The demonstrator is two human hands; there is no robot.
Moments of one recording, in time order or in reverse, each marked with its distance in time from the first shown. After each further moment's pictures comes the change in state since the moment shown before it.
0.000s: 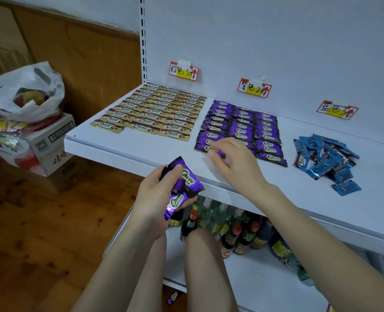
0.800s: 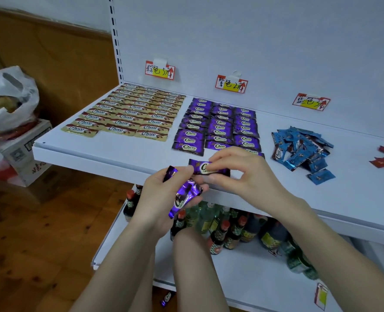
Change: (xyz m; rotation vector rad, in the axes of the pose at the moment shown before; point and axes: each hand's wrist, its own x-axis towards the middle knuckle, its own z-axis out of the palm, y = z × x) left_hand -0.002 -0.010 0.036 0.064 -0.134 -0.067; right_hand -0.041 0.002 -0.058 0.247 -0.066 -0.106
